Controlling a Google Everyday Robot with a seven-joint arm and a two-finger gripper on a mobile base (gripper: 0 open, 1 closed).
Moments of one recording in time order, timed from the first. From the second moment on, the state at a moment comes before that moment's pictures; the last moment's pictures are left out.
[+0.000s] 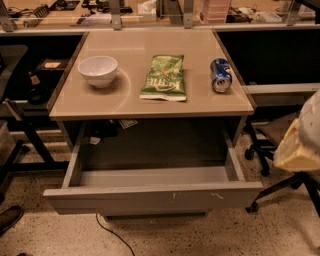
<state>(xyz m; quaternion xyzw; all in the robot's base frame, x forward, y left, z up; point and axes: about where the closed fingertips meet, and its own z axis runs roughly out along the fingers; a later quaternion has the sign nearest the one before) 0.378 -0.237 0.897 -0.58 0.81 -0.01 0.11</state>
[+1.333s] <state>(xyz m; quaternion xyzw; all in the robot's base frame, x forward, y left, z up) 0.340 -0.217 0.805 -0.56 0.83 0.06 0.06</state>
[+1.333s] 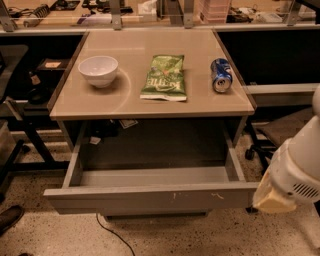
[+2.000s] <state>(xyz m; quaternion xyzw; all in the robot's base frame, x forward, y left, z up) 0.332 -0.182 0.735 -0.54 0.83 0.10 0.05</state>
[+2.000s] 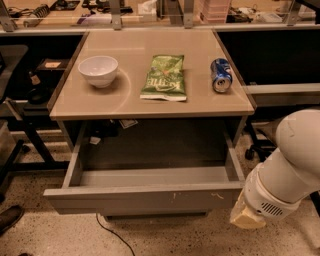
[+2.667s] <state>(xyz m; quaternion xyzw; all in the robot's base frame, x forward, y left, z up) 0.348 -0.173 0.696 -0.53 0.84 0.10 0.05</state>
